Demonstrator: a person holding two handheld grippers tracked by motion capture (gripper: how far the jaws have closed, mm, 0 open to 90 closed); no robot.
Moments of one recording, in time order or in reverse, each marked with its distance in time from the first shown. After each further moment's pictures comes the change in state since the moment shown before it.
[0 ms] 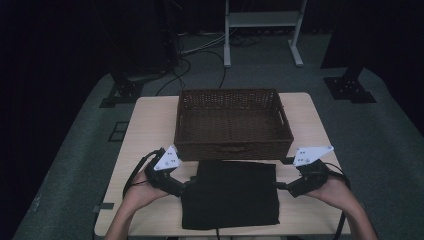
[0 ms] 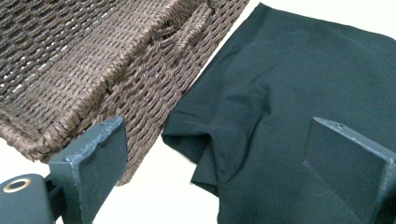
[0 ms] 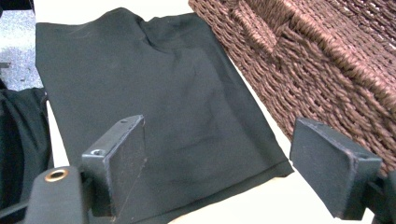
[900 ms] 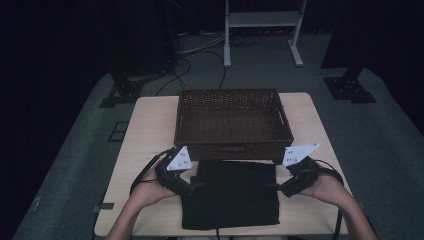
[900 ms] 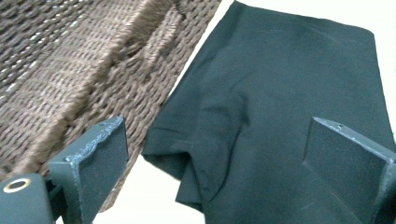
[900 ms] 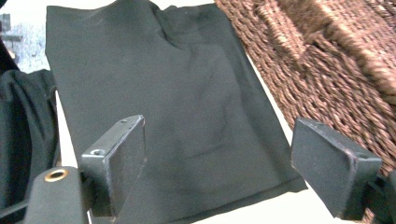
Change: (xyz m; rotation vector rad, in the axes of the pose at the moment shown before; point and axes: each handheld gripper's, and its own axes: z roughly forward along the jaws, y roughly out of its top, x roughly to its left) left arm -0.012 0.021 0.016 0.044 -0.071 0.082; right arm 0.004 0.018 0.015 0.074 0.052 -0.072
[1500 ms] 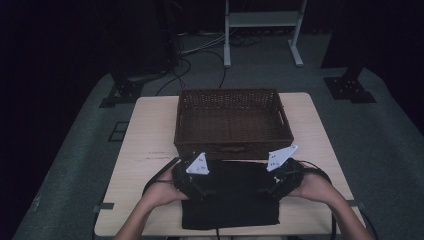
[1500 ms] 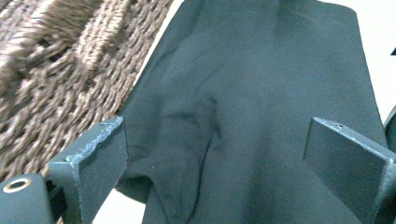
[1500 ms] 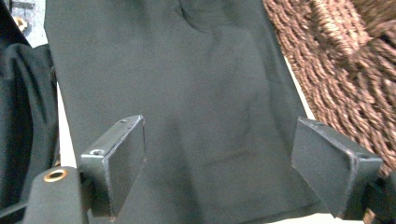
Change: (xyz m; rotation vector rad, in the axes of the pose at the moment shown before) left arm -0.011 0.010 0.041 0.075 -0.111 0.049; right arm 0.005 0.010 0.035 0.107 0.071 -0.060
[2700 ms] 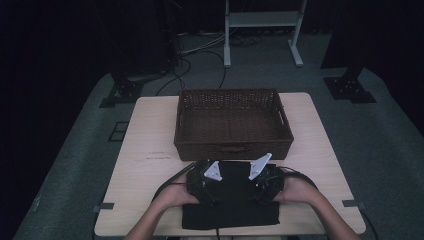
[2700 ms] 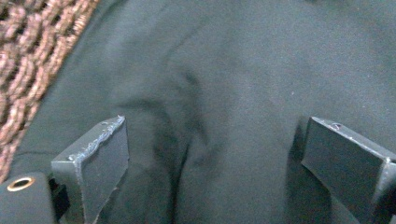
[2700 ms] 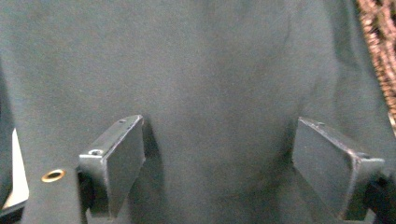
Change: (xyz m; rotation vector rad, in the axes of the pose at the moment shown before) left arm -0.002 -0.009 0.058 0.119 -0.096 -0.020; right arm 0.000 -0.001 0.064 0.142 0.065 -0.039
